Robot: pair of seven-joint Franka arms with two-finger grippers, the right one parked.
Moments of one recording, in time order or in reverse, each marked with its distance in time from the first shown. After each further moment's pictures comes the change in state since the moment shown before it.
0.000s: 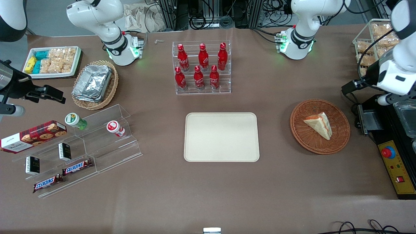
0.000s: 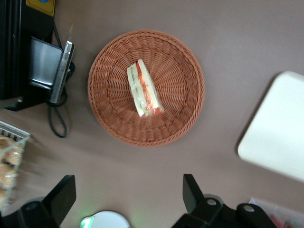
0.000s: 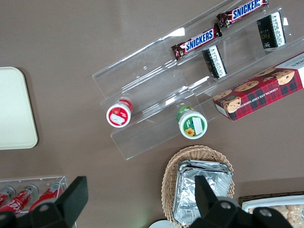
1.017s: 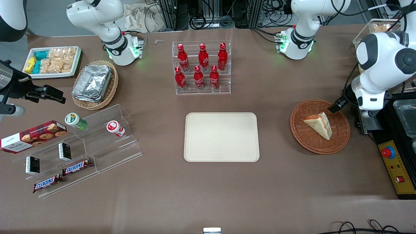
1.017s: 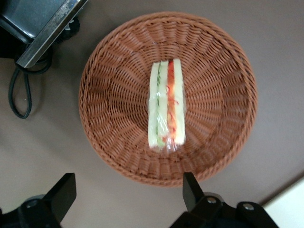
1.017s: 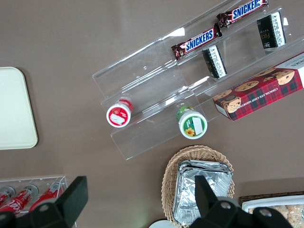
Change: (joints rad) arm 0.000 0.071 0.082 -0.331 0.000 0.404 -0.308
